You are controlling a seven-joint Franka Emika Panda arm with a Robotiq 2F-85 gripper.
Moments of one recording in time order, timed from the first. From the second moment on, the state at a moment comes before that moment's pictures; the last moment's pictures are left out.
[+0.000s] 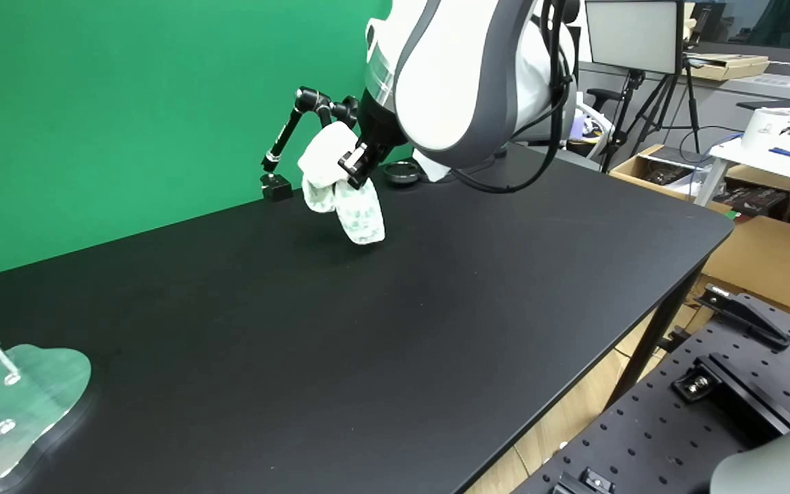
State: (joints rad) arm 0.25 0.20 -0.13 -2.61 -0.21 3.44 -0.16
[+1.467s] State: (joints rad) arm 0.75 0.15 -0.83 -2.72 0.02 3.09 -0.23
